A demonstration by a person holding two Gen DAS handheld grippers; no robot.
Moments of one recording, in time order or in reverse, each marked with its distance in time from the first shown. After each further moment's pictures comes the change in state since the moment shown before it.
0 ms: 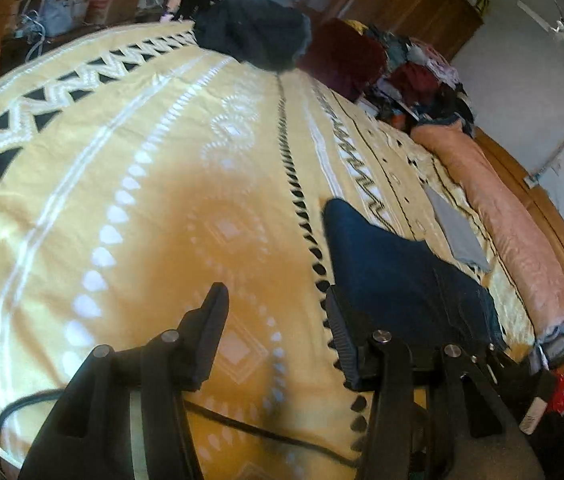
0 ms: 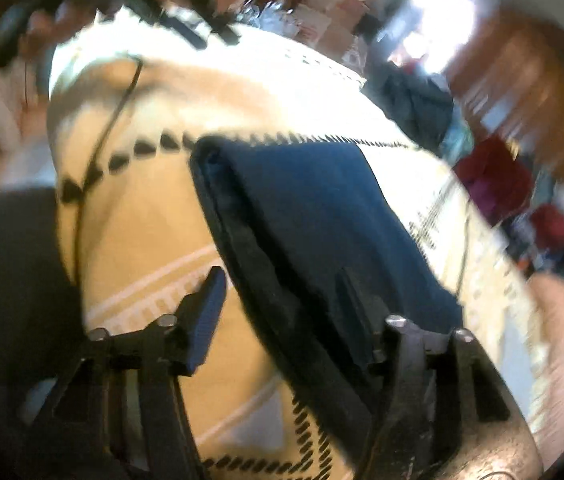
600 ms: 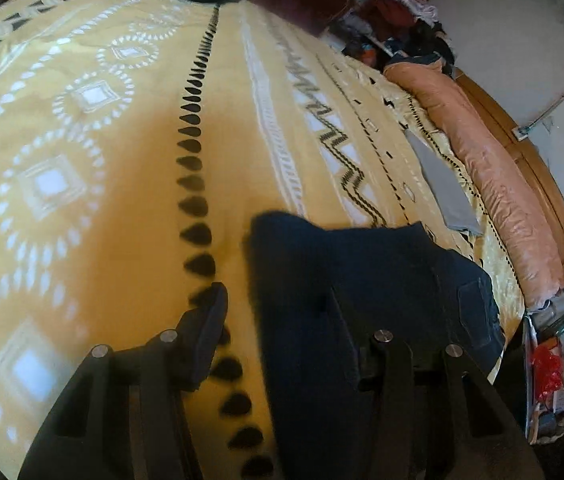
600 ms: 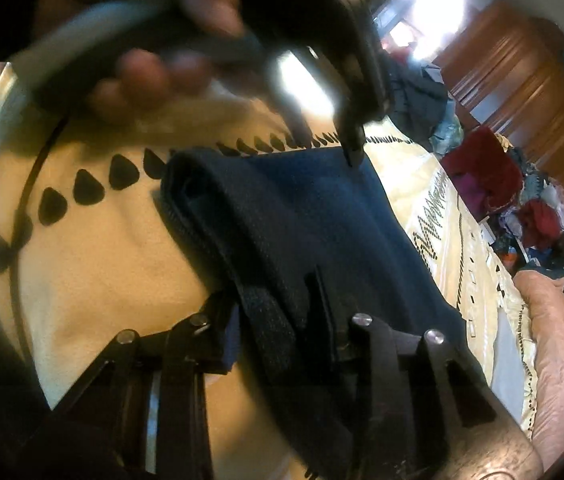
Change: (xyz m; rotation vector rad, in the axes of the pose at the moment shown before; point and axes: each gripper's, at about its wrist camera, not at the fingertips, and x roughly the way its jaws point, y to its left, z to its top) left arm 0.171 -0.057 0.070 0.080 0.246 -0.105; right arm 0.023 -0.001 0.026 0.075 0.047 -0.059
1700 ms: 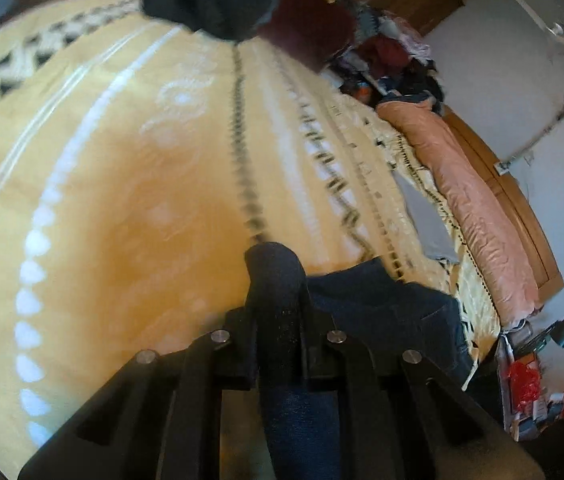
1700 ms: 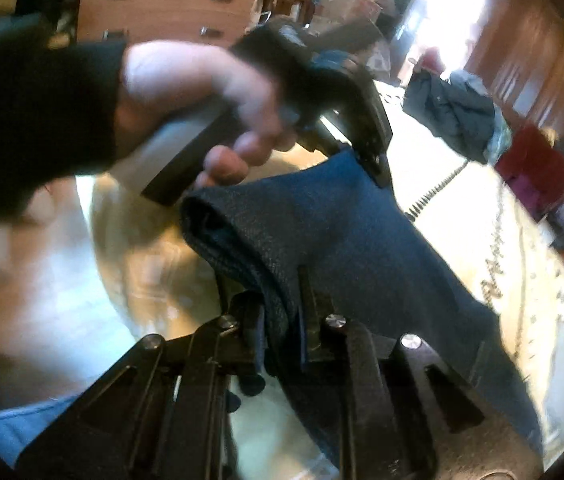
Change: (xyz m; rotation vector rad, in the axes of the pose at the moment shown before) left arm -0.093 0.032 0.012 -0.020 -0.126 -0.076; right arm -0.061 0.020 0.068 0.167 -0.112 0.277
